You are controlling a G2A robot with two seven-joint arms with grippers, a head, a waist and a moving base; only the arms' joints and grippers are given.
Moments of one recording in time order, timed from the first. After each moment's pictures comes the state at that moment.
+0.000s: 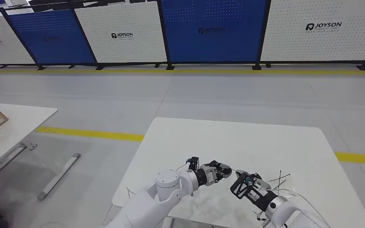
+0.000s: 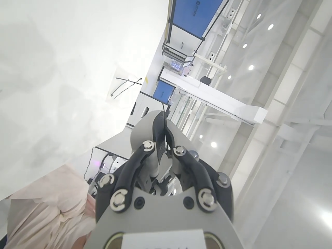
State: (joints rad) left arm 1.27 -1.17 -0.93 -1.63 -0.88 0.33 -0.21; right arm -1.41 -0.87 0.95 -2.07 -1.45 -0.16 0.43
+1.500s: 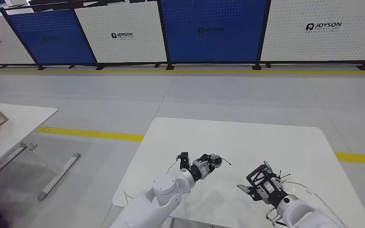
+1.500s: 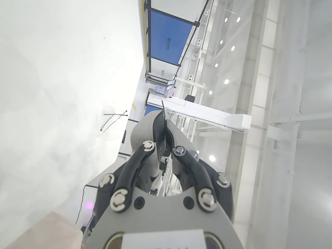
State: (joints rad) left arm 1.32 -1.18 -0.97 -1.64 -0.76 0.16 -0.06; right arm -1.49 -0.91 1.12 -2.06 -1.21 -0.15 0.57
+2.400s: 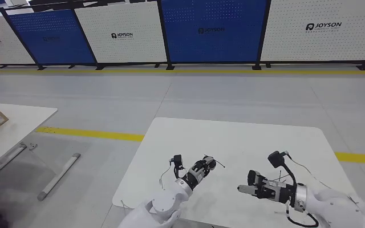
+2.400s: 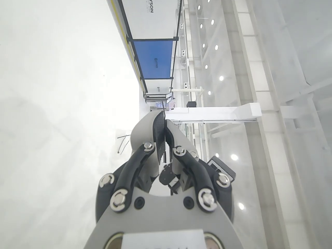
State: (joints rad) left arm 1.42 -1.18 -0.95 -1.62 -0.47 -0.11 0.02; right arm -1.33 -0.91 1.20 -1.82 0.03 -0.34 0.92
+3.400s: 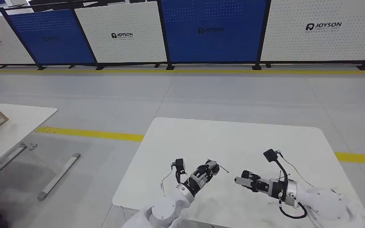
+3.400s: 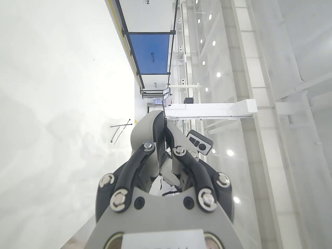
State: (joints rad) left arm 1.49 -1.18 -0.96 -1.72 -0.45 -0.10 0.02; right arm -1.23 -0.95 1.07 -1.62 0.20 -0.34 0.91
